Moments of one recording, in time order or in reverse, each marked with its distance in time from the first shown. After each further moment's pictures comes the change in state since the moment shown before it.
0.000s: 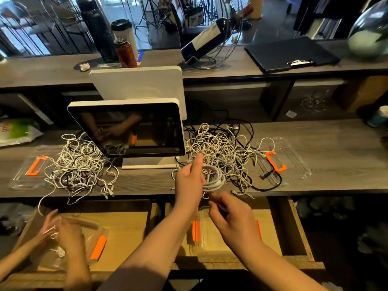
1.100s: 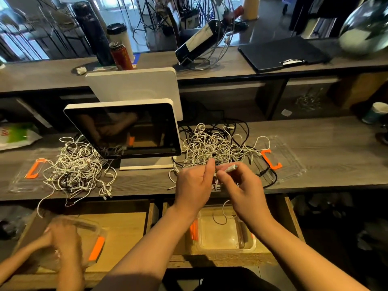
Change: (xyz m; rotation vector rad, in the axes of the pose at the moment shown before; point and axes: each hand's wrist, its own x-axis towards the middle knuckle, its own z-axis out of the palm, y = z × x) left_hand 0.000 -0.015 0.009 0.573 -0.012 0.793; right_hand 0.037 -0.007 -0.046 0.321 0.058 0.120
